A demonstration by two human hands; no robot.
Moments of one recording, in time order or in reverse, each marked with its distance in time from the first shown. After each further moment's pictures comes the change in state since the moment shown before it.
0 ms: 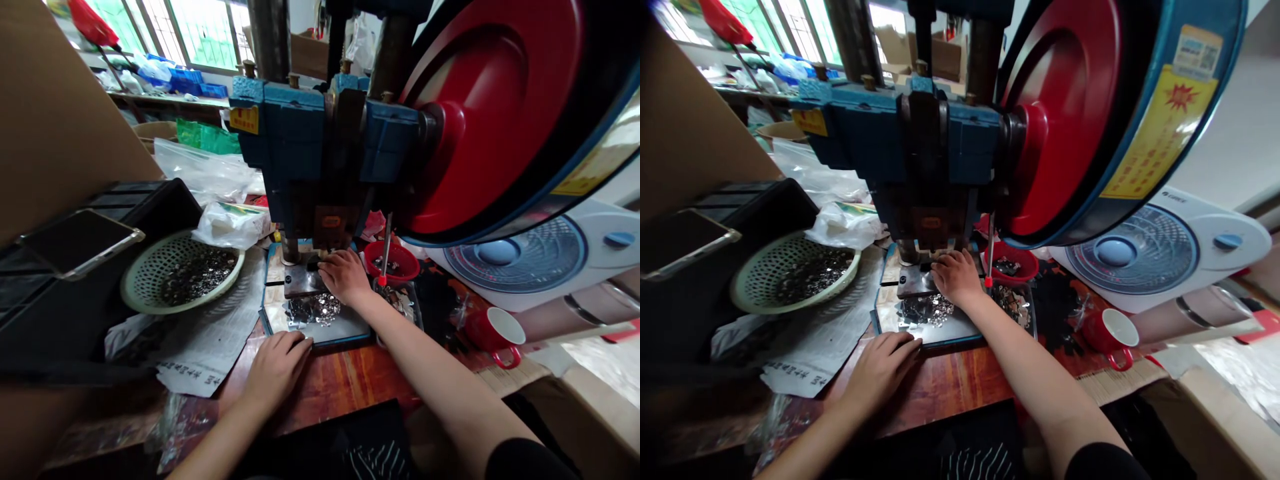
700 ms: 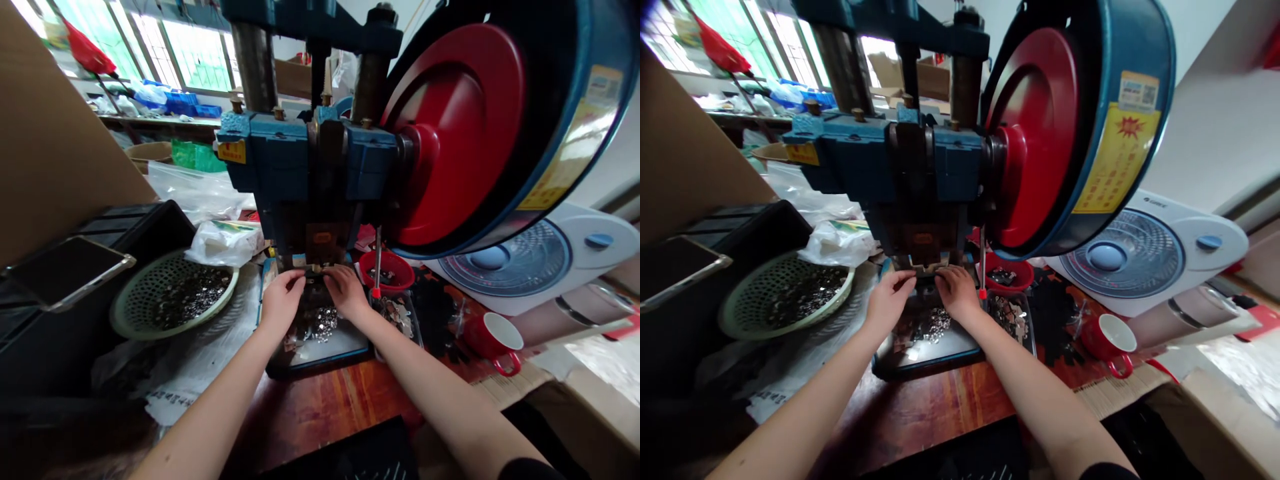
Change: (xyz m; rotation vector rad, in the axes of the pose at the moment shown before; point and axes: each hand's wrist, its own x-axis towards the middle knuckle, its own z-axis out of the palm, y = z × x) left_hand 0.141 -0.030 -0.028 -0.576 0.318 -0.524; right_hand -0.005 0.008 0.011 0.315 0.233 0.151
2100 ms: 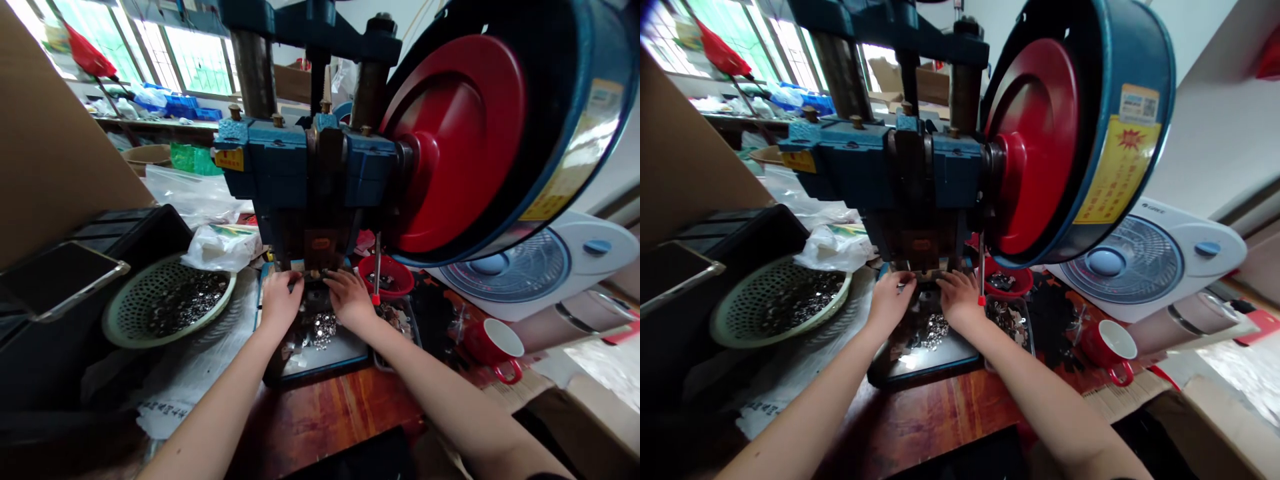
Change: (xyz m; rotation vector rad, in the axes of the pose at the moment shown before) left_hand 0.016 -0.011 0.005 0.314 0.044 0.154; right_hand -0.005 -0.013 -0.021 -0.069 -0.139 0.124
